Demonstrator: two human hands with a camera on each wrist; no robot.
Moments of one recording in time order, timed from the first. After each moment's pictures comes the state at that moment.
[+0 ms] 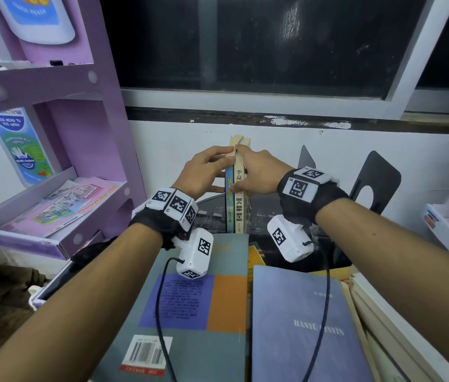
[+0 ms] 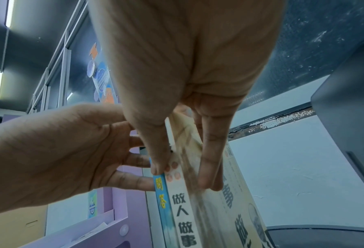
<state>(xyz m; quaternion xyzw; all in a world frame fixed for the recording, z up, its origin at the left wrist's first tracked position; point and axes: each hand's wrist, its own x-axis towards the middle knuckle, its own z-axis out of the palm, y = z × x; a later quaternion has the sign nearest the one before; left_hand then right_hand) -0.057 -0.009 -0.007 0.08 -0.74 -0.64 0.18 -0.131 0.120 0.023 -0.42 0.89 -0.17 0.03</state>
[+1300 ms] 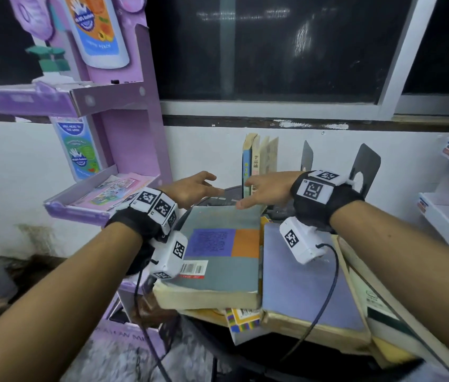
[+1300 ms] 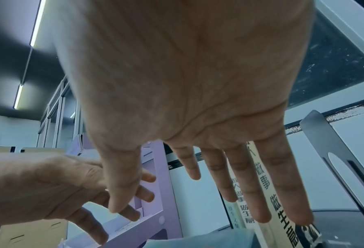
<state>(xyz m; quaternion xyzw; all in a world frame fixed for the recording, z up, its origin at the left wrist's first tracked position) 0.091 0.009 0.006 0.20 -0.90 -0.38 0.00 -0.002 0.176 0.036 -0.41 0.90 0.01 0.14</state>
